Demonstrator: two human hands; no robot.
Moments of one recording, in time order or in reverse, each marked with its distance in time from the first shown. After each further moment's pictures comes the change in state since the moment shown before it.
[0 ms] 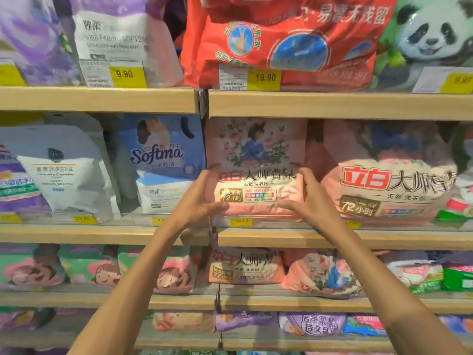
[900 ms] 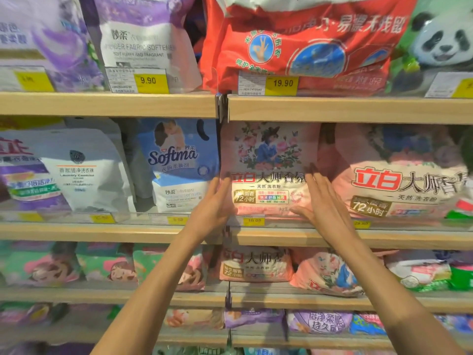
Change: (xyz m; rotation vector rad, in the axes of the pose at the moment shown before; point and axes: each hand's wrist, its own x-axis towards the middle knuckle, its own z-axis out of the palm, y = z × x) left_hand -0.018 -0.003 0.004 0.383 -0.051 0.019; right_hand -0.019 -0.007 0.008 -0.583 0.009 -0.082
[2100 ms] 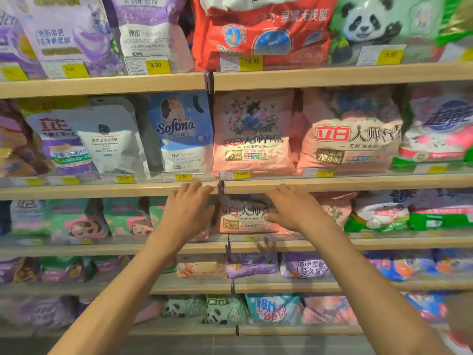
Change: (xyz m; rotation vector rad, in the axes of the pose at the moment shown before) left_hand -0.171 0.082 -0.047 0.558 -0.028 -0.088; right_hand -0.139 -0.083 -0.088 -0.185 -0.486 -0.113
